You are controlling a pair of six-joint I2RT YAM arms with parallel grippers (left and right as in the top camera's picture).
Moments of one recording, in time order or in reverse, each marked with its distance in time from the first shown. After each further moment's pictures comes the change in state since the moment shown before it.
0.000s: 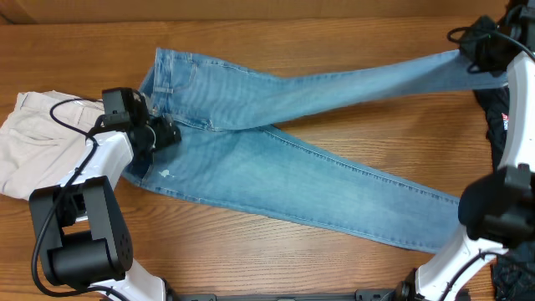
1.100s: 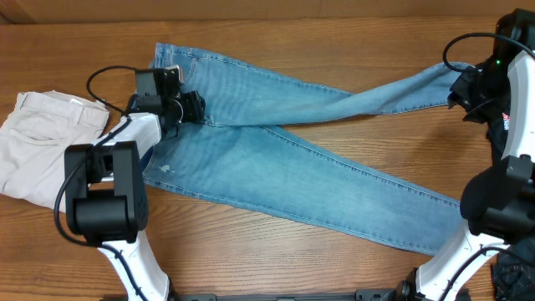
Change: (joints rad) left arm -0.137 0.247 0.166 0.227 0.054 0.069; right arm -0.024 0.006 0.000 -0.584 0.006 -0.053
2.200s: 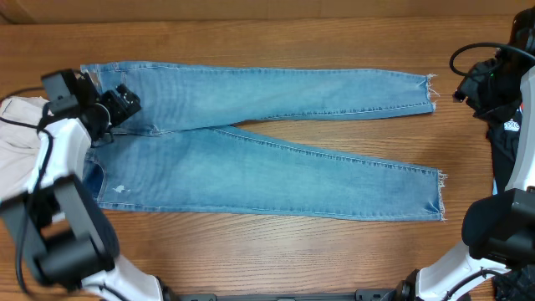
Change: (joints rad) left arm 0.327 -0.234 0.055 -0.357 0.026 -0.087; right arm 0.000 -0.159 -0.072 0.047 -0.034 -0.076
